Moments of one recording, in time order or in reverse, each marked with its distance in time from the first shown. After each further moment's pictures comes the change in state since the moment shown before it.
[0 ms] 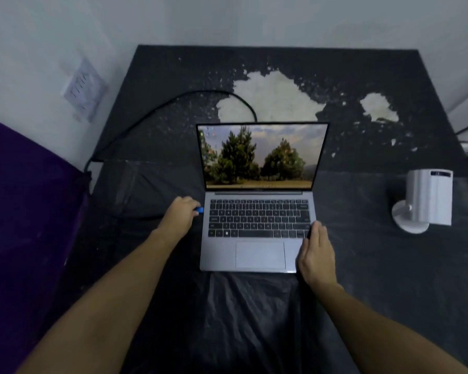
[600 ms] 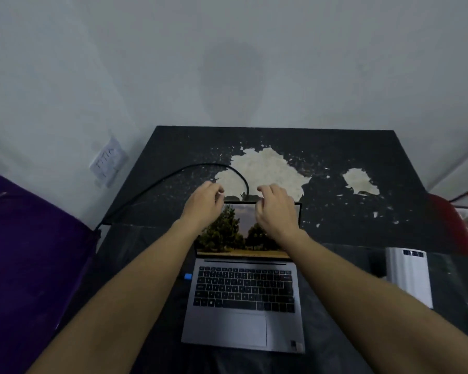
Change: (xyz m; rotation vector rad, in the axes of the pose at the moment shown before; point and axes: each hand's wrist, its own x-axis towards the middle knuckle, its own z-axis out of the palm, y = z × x) left_hand 0.125 0.144 -0.168 -0.089 0.313 -0.013; right_hand 0.180 -0.183 -0.181 0.018 0.103 -0.456
